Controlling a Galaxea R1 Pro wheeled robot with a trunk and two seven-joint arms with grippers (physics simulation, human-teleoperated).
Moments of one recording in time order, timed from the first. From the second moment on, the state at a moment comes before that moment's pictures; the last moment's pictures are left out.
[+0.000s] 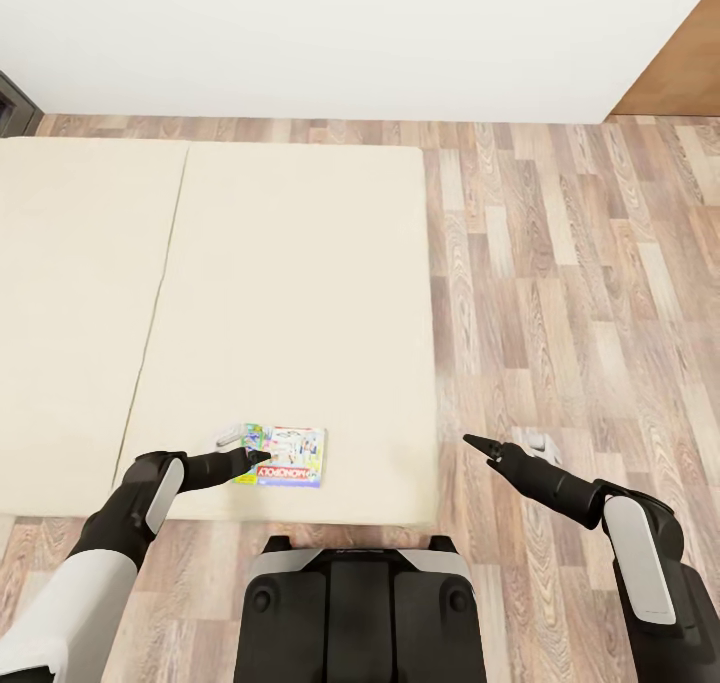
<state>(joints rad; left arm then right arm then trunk) -0.72 0.12 0.16 -0.82 0.22 0.78 -0.38 -0.38 -0.06 -0.31 -1.53 -0.75 1.04 0.26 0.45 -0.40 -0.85</state>
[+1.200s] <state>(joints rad) -0.72 0.15 0.16 -0.82 0.17 0.77 -0.38 -0.38 -0.06 -0.31 -1.53 -0.75 1.04 0.26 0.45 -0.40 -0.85</state>
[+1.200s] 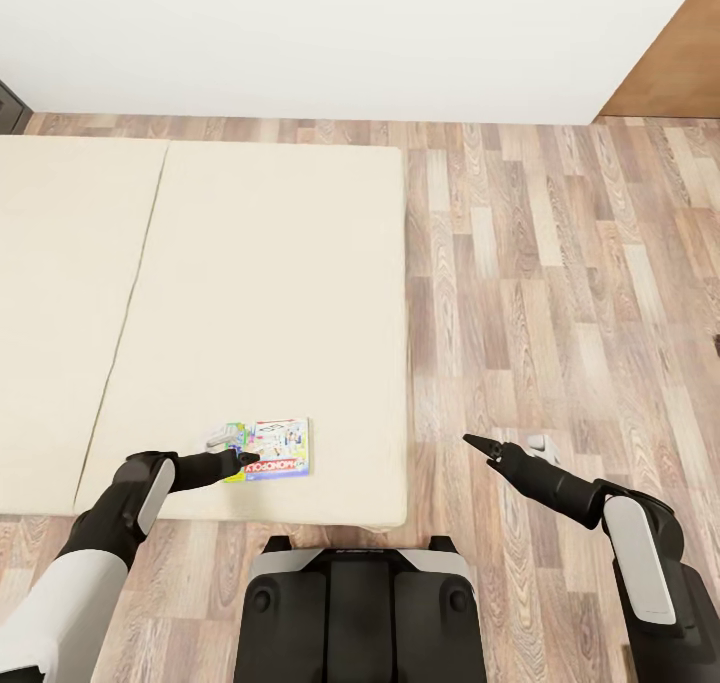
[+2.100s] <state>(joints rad) -0.72 0.15 0.16 -0.82 0.22 0.78 -0.38 -0.38 -0.06 -0.31 -1.53 -0.75 1.04 0.26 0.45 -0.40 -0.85</state>
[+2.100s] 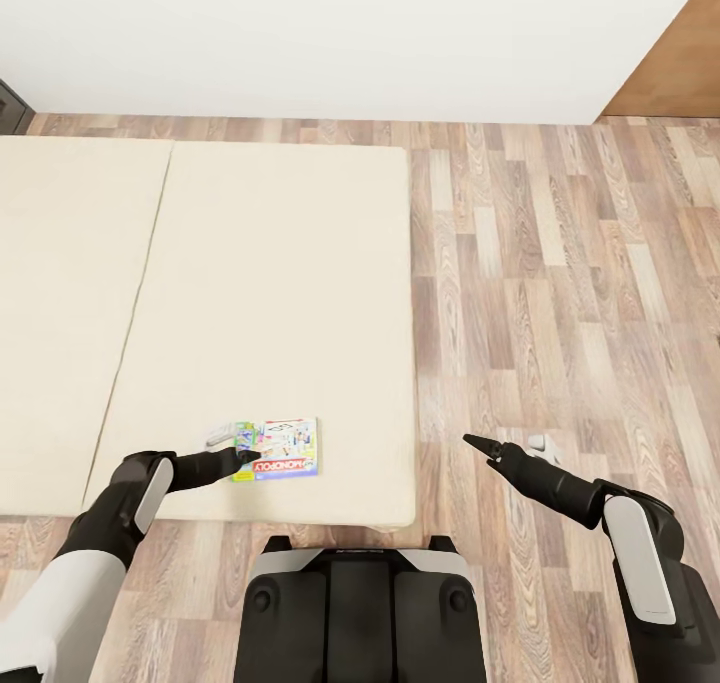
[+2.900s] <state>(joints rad) -0.72 0.16 0.15 -0.82 0.21 0.88 -0.47 -0.38 -0.06 -0.31 -1.53 -0.75 1.04 0.25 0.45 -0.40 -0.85</state>
